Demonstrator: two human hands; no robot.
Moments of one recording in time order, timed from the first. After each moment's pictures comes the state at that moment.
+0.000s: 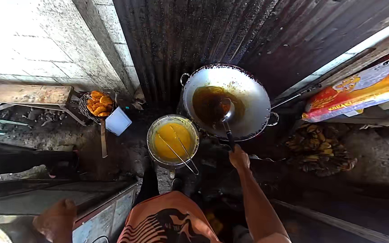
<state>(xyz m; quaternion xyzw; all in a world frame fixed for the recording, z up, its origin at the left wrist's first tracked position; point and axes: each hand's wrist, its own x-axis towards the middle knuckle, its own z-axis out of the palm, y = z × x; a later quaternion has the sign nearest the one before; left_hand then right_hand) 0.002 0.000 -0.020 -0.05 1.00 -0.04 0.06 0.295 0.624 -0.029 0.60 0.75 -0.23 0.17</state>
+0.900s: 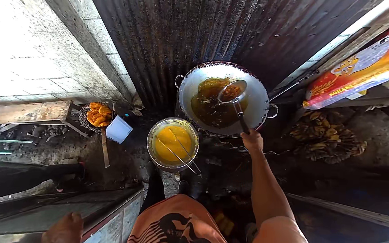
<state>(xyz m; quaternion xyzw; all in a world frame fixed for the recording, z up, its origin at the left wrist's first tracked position) 0.004 -0.002 -0.020 -0.03 0.99 -0.07 0.07 0.296 0.687 -0.011 0.65 0.69 -0.31 -0.04</state>
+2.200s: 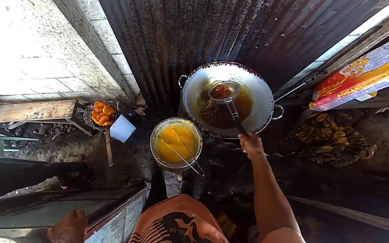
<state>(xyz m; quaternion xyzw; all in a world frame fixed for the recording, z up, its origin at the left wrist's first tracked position) 0.003 -0.002 -0.022 -0.04 1.00 -0.04 0.06 0.288 0.656 -0.006 0.60 0.62 -0.50 -0.13</state>
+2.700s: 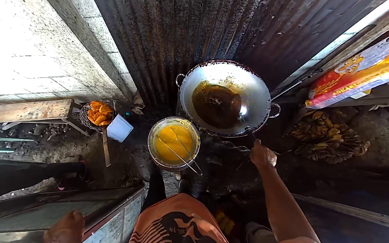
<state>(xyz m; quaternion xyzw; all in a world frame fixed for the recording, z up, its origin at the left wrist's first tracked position) 0.004 0.000 -0.019 -0.05 0.99 -0.06 0.07 0.331 0.648 0.004 0.62 0.75 -0.09 0.23</state>
